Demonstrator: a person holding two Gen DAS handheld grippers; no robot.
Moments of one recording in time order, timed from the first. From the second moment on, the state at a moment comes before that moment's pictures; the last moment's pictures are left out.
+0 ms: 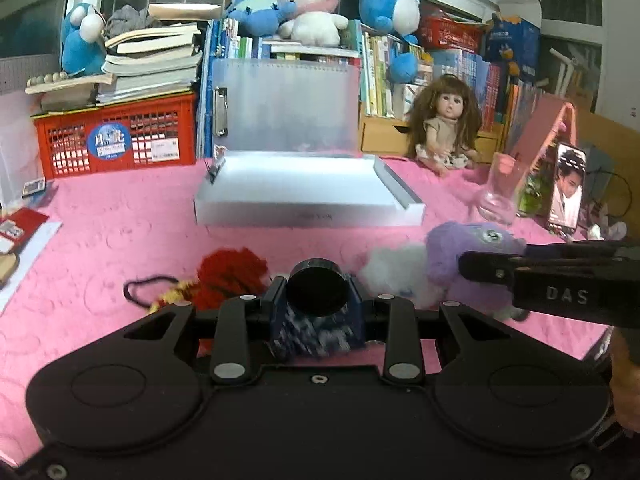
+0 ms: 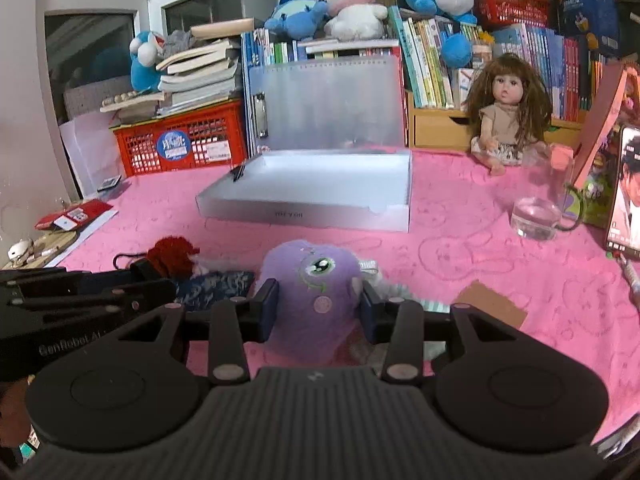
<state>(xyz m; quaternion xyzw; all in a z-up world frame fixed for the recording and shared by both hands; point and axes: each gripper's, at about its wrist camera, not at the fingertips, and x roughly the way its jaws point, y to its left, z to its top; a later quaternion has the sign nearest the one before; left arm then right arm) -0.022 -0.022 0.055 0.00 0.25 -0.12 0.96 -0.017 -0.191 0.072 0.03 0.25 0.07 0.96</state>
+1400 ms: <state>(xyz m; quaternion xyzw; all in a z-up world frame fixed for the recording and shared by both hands) 0.257 -0.037 0.035 -0.06 0.33 -0.08 0.94 0.214 -0.241 0.056 0.15 0.31 0.03 0.94</state>
